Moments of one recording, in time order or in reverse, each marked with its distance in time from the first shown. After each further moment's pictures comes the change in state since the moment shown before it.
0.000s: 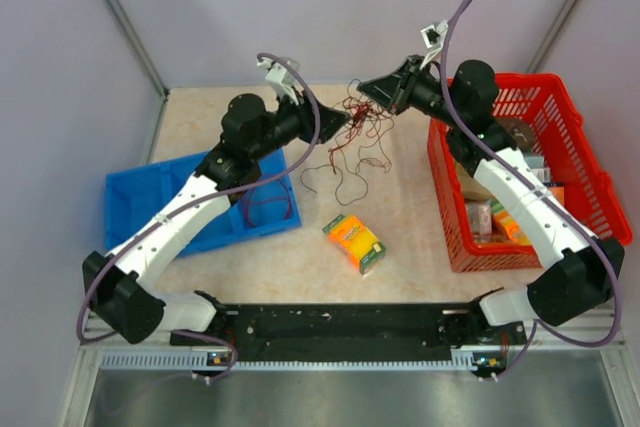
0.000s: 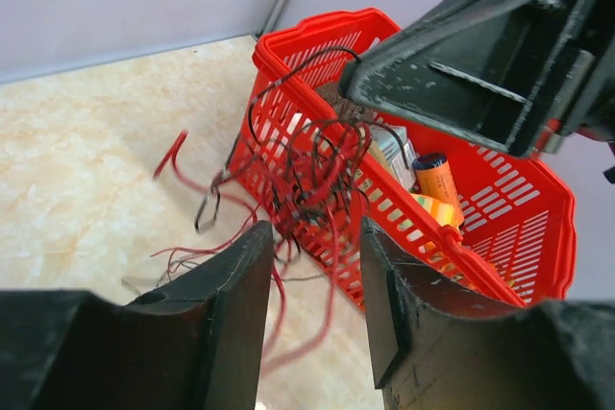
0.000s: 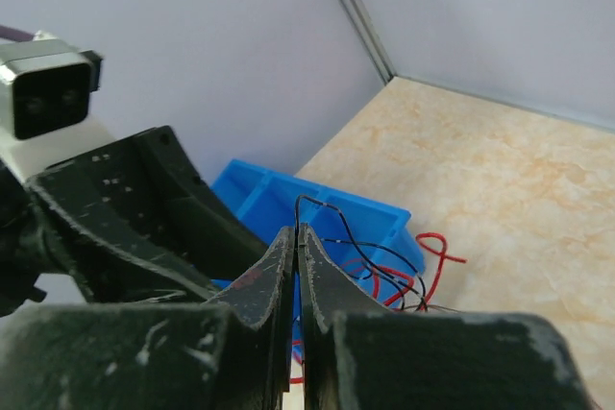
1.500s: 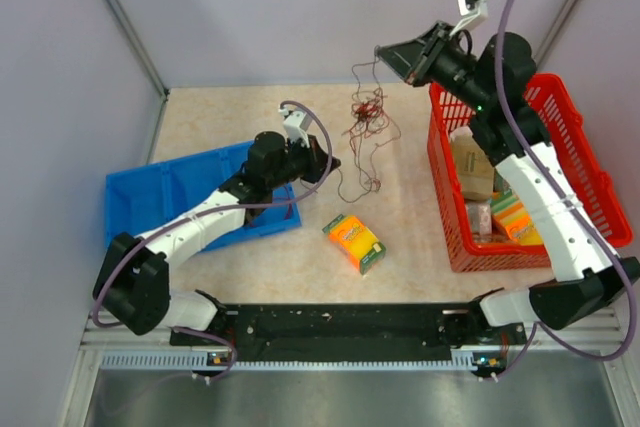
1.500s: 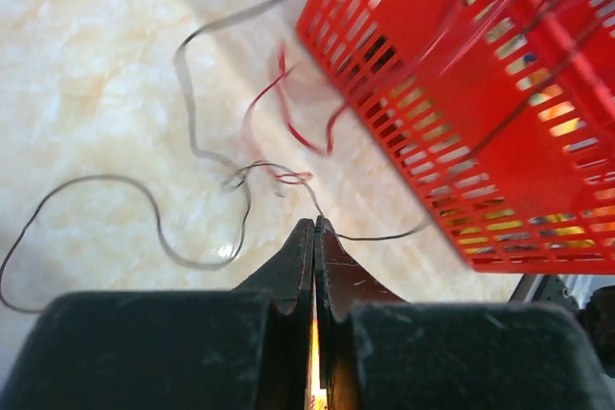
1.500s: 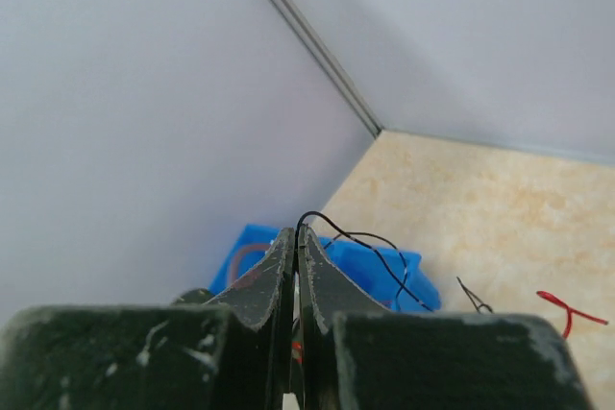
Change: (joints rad) left arm -0.001 0.078 -0.305 0.148 -0.007 0.043; right arm -0.002 -0.015 0.245 -0.245 0.142 0.096
